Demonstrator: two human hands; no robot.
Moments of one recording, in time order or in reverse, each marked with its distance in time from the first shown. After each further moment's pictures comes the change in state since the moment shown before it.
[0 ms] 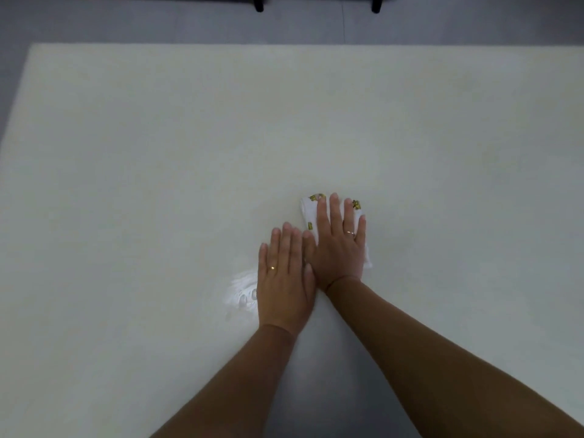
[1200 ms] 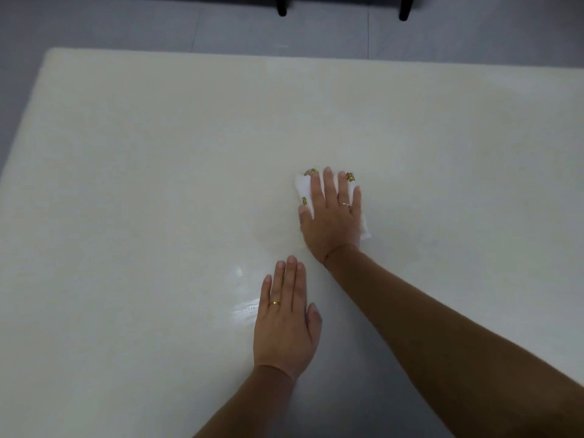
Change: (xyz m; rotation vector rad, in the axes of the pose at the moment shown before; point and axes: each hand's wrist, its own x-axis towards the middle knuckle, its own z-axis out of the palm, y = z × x) left_hand 0.002 -0.008 0.022 0.010 -0.065 -0.051; right_hand 0.098 -0.020 -0.016 -0.029 0.009 -0.135
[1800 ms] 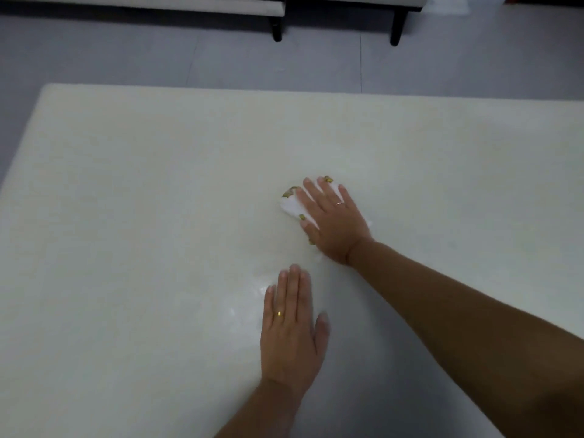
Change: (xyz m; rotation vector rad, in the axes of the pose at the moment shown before) left_hand 0.043 0.015 -0.008 -0.092 0.063 0.038; right_hand 0.064 0.043 -0.018 -0.083 -0.030 -0.391
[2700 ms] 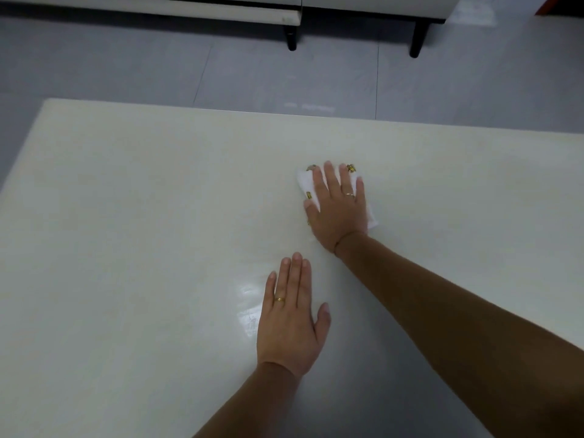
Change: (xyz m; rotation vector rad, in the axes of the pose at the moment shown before) left_hand 0.090 -0.003 0.004 0.136 -0.049 -0.060; right_hand 0.082 0.026 -0.007 0.039 0.021 0.260
